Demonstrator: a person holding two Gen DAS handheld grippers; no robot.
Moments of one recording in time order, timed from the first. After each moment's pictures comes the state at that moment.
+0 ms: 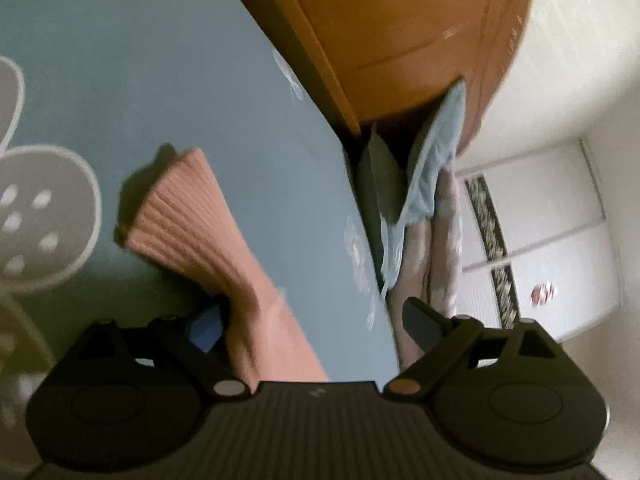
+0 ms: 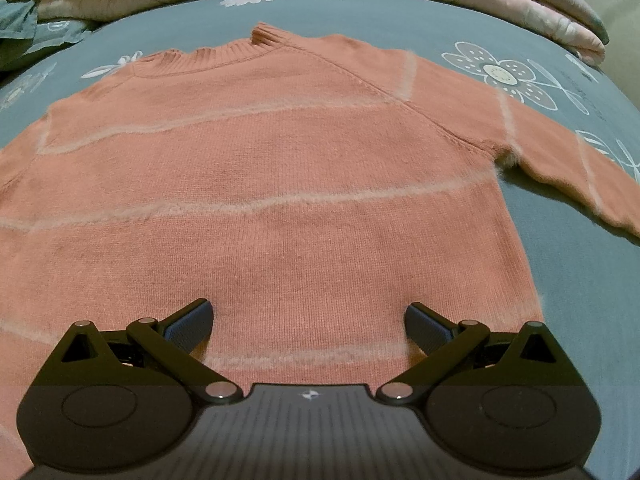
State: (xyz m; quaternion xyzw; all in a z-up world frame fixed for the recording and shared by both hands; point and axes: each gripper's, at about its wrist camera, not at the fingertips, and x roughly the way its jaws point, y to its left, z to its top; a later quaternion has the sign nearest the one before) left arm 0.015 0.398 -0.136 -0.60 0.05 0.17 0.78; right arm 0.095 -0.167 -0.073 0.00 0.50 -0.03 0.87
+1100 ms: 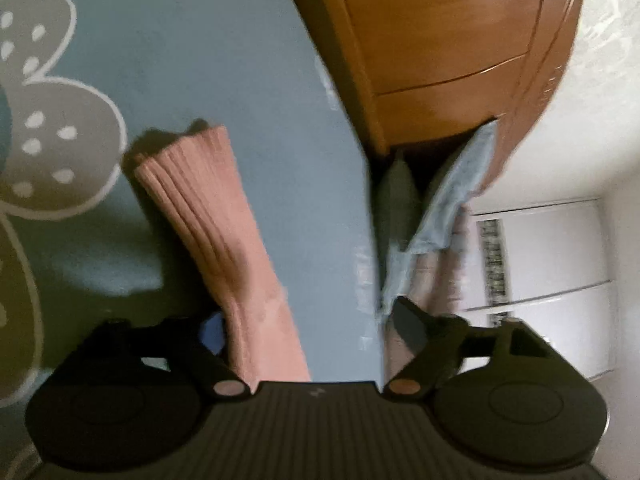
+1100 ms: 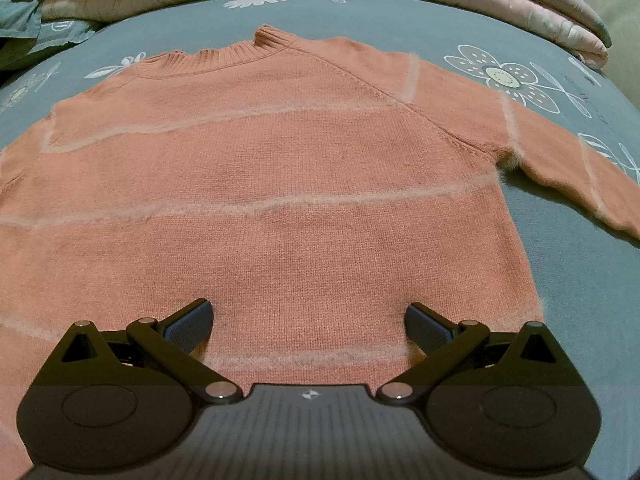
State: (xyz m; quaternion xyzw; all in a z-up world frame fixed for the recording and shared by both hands) left arm 0.012 0.388 -0.144 -0.66 0.03 0.22 0.72; right arm 0.100 -0.169 -0.069 0.00 0.50 -0.02 0.87
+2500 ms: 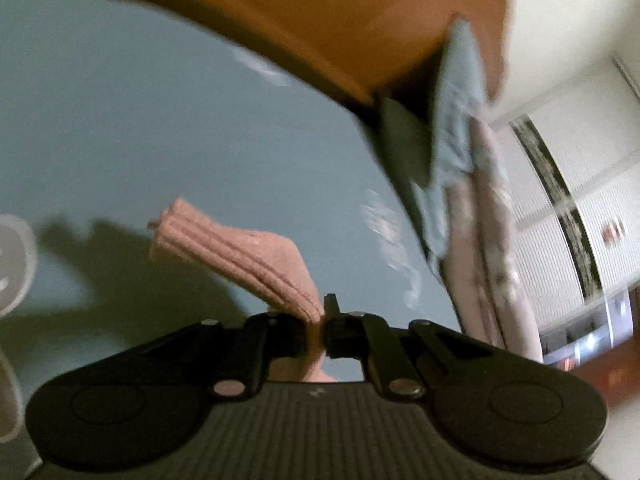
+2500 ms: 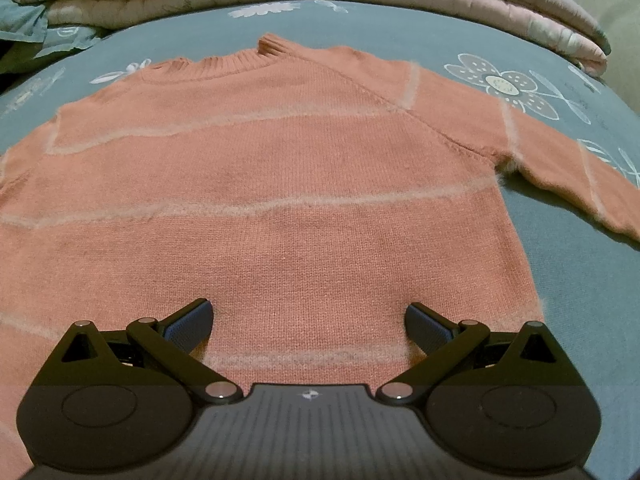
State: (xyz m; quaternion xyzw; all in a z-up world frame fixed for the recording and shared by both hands) left arm 0.077 0.371 -0.065 -0.51 0.16 0.24 0.81; right arm 0.113 -0.169 -0.070 0.00 0.48 -0.03 0.88
